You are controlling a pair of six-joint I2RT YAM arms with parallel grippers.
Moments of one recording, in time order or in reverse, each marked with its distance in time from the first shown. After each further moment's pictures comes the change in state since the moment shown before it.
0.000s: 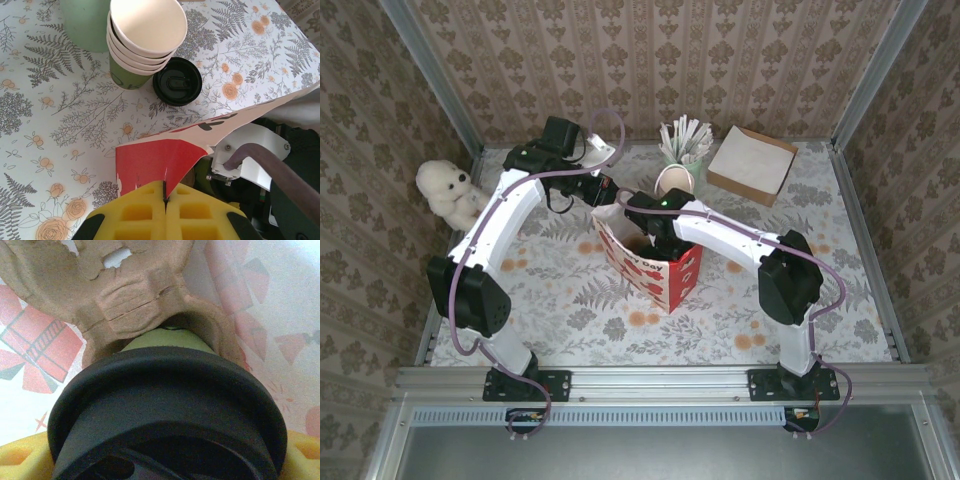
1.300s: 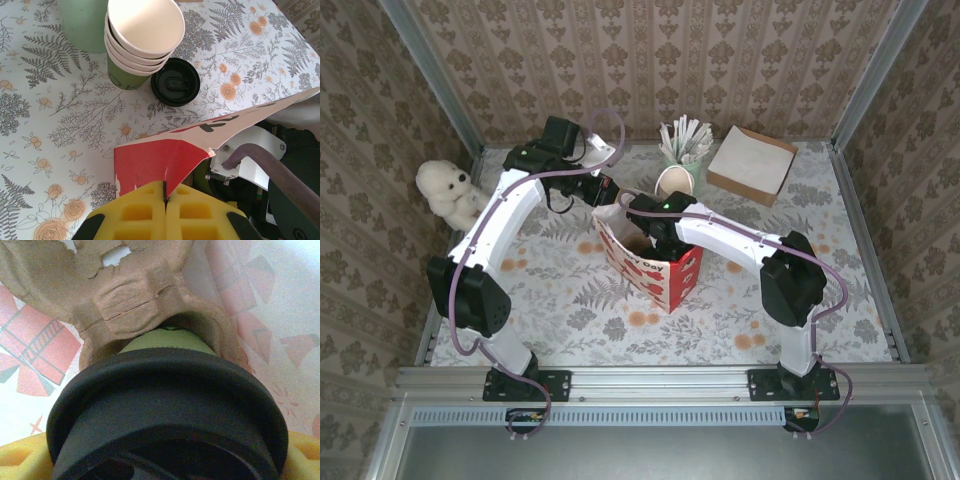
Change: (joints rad) left arm 0.000 0.000 0.000 0.000 0.008 0.000; right arm 0.000 -0.016 -0.047 0.040 0.000 0.000
